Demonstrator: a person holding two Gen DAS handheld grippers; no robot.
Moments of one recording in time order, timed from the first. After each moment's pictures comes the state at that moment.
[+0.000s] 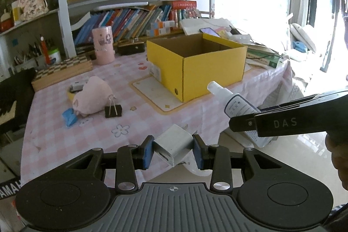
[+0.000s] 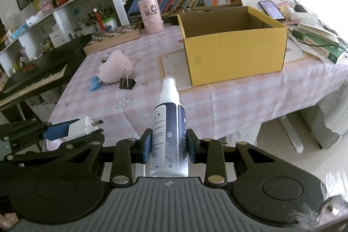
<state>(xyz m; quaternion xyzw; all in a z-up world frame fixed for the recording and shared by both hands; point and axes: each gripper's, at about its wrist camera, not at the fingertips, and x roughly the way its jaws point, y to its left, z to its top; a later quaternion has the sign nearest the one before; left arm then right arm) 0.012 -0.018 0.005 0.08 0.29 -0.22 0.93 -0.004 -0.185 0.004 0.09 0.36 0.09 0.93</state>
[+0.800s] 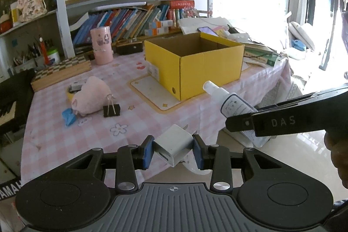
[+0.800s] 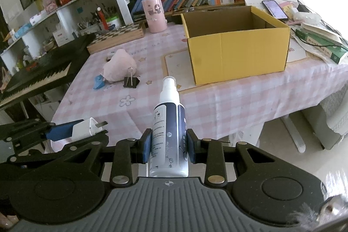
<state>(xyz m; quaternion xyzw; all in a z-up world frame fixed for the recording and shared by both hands) 0.006 -0.023 0.007 0.09 0.29 -0.22 0.93 -0.009 -0.186 0.006 0.09 0.36 0.10 0.92</state>
